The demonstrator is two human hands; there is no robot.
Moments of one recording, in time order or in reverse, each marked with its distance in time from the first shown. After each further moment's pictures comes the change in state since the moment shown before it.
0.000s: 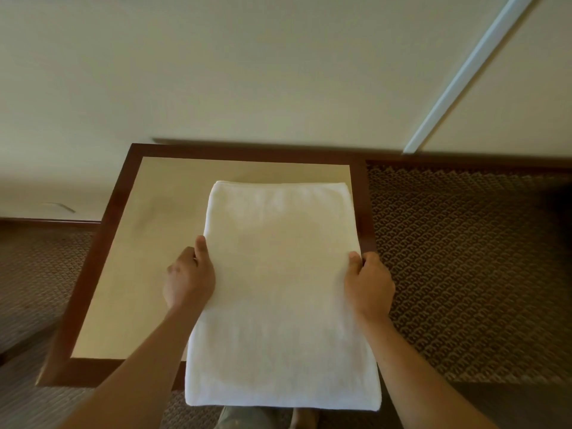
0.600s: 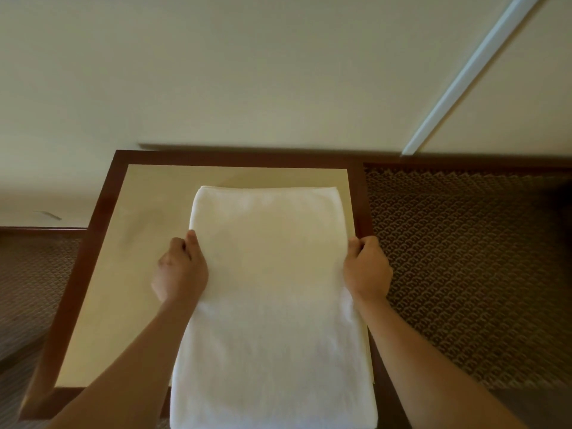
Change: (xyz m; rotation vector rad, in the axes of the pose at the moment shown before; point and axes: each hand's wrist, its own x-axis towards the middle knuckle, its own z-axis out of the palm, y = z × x) left_hand 0.041 0.014 0.012 0.081 0.050 0.008; right_hand 0.046 -0.027 0.007 -0.027 -0.041 0.036
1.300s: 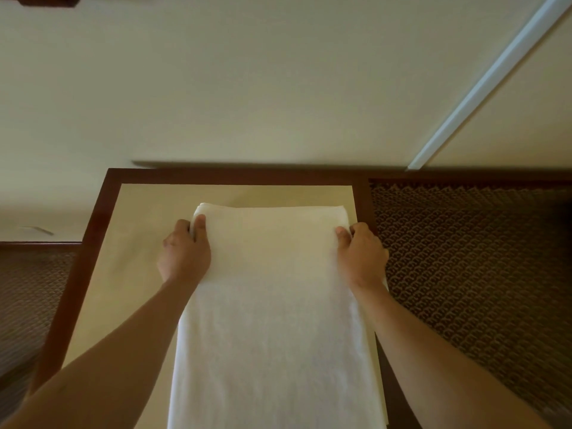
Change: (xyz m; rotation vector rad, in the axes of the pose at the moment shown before) left_hand 0.074 0.043 0.018 0.016 -0.037 0.147; right_hand 0.056 -0.045 0.015 -0.086 0.020 -0.120
